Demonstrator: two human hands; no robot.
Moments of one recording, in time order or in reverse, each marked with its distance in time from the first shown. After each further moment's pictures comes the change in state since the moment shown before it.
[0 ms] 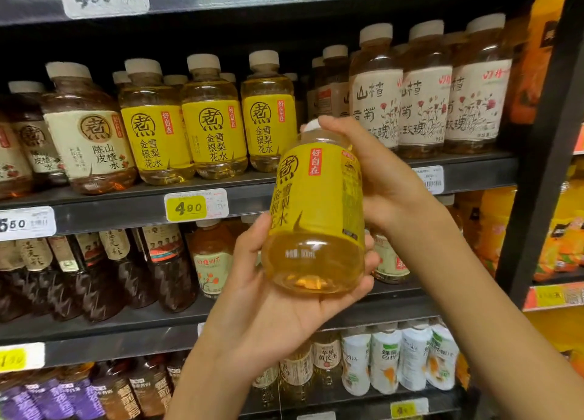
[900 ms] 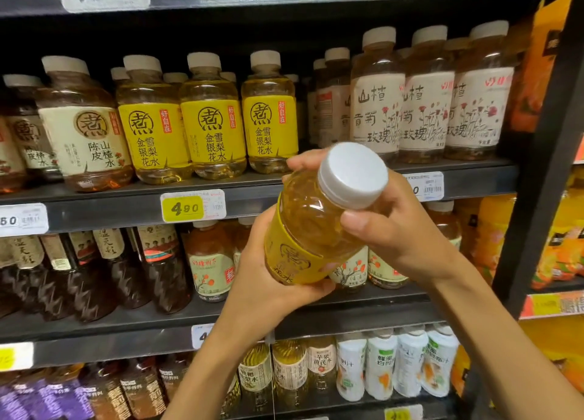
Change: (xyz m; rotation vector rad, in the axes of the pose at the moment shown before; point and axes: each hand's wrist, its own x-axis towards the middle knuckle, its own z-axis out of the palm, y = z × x) left_hand 0.015 -0.019 -0.048 1.042 0.373 0.424; right_hand -0.033 0.021 -0.024 -0.608 -0.285 -0.501
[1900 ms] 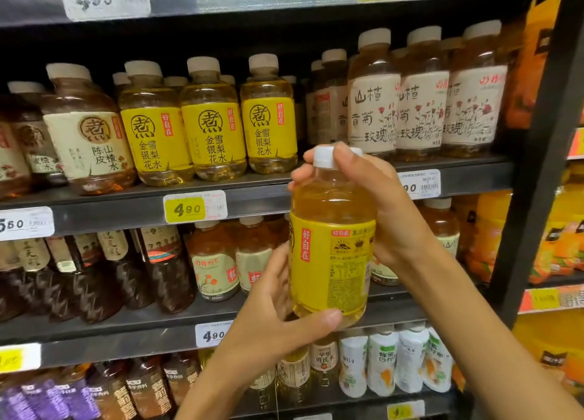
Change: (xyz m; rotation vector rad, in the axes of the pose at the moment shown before) left_hand -0.030 0.009 0.002 -0.199 -0.266 -0.249; right_hand 0.014 0.004 0.006 0.362 0.252 0.212
